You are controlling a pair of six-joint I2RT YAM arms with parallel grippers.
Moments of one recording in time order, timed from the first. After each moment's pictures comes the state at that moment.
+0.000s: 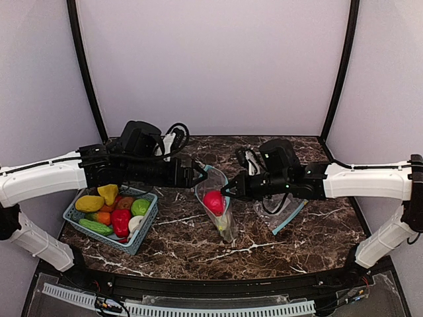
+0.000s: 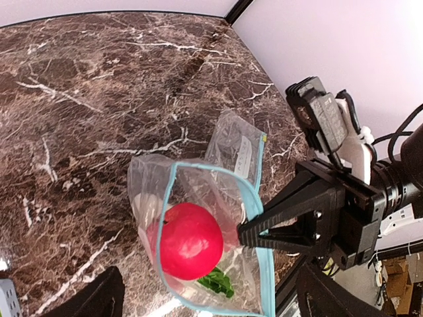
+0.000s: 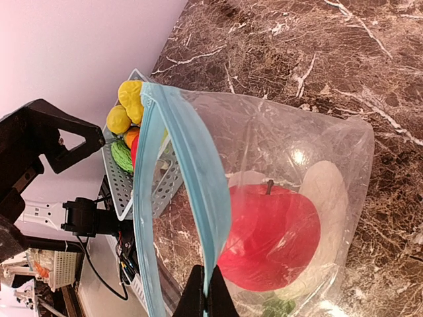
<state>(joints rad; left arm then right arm) -0.93 1.36 1.15 -0.36 0.04 -0.63 0.93 1.45 0.98 -0.08 -0.27 0.79</state>
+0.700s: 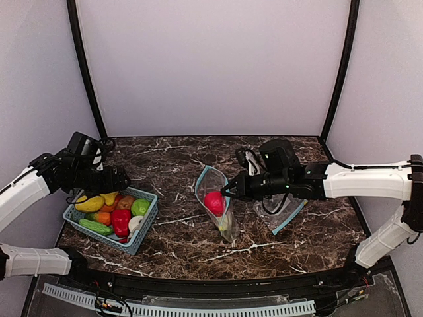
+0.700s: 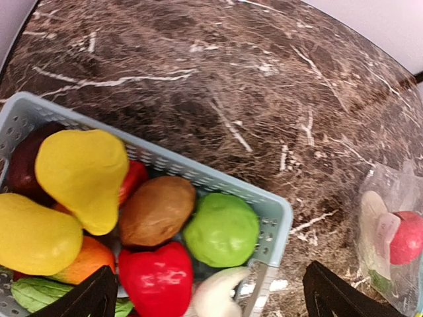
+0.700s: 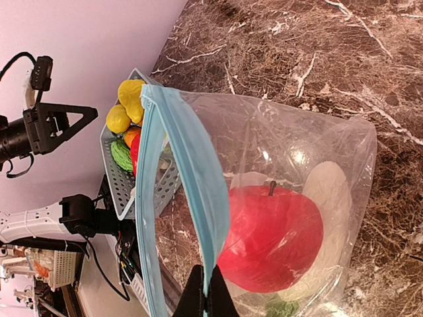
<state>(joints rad) -0.46 0.99 0.92 -0.83 -0.07 -0.58 0.93 1.45 0.97 -0.08 -0.27 0.79</state>
